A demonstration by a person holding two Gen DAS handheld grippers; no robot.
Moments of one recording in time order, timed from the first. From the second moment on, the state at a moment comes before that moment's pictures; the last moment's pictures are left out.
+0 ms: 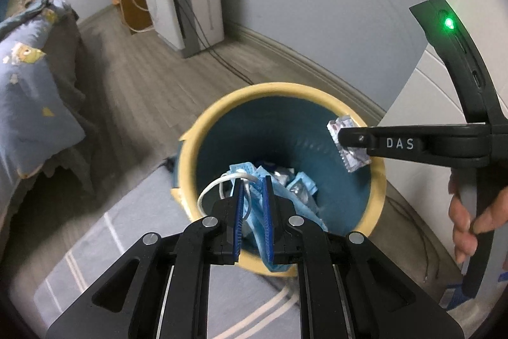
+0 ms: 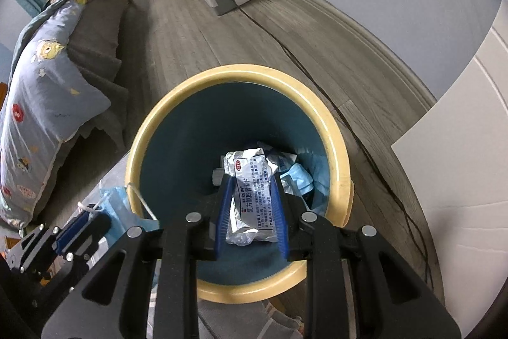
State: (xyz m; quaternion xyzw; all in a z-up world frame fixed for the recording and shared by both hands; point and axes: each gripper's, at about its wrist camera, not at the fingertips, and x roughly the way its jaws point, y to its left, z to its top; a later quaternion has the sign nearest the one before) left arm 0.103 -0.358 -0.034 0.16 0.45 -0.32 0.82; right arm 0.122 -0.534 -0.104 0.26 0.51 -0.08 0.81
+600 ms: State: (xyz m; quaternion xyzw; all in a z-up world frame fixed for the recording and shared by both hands) left arm 0.140 -0.363 -0.077 0.15 0.46 -0.31 0.82; right arm 0.153 -0.529 -0.138 0.25 0.52 -0.07 0.81
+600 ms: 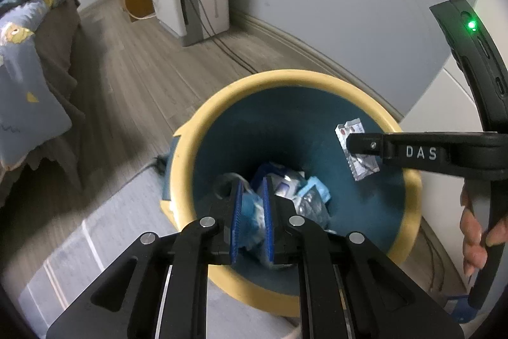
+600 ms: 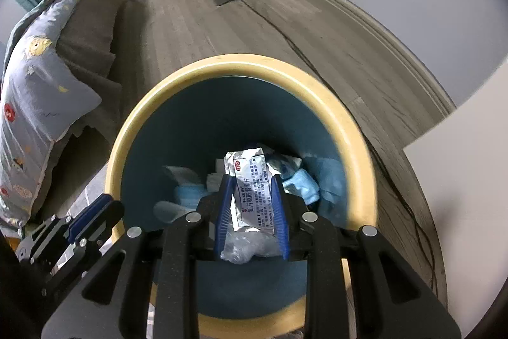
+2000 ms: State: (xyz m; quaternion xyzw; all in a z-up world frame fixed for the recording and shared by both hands) left arm 0.034 -0.276 0.028 0.08 0.40 -0.23 0.88; right arm -0.003 -0.513 -0.014 0.13 0.41 -0.11 0.90
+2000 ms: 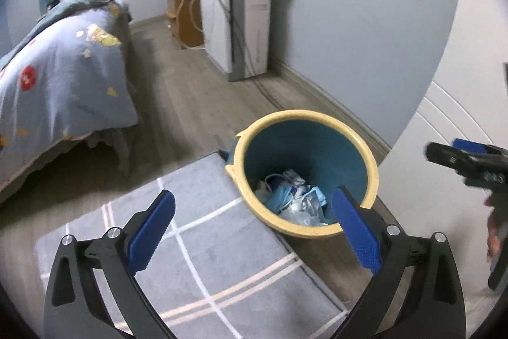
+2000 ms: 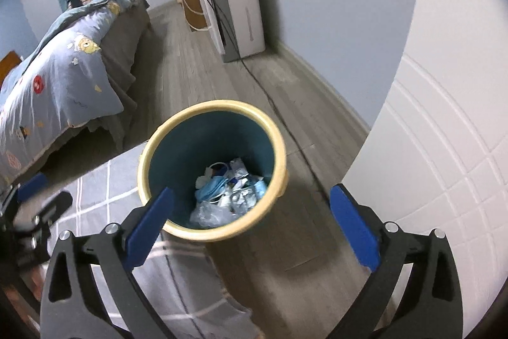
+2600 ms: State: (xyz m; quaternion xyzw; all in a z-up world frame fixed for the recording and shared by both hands) left arm 0.011 -0.264 0.021 0.05 0.42 -0.23 0.87; right arm -0.003 -0.496 -0.023 0.03 0.41 -0.03 0.91
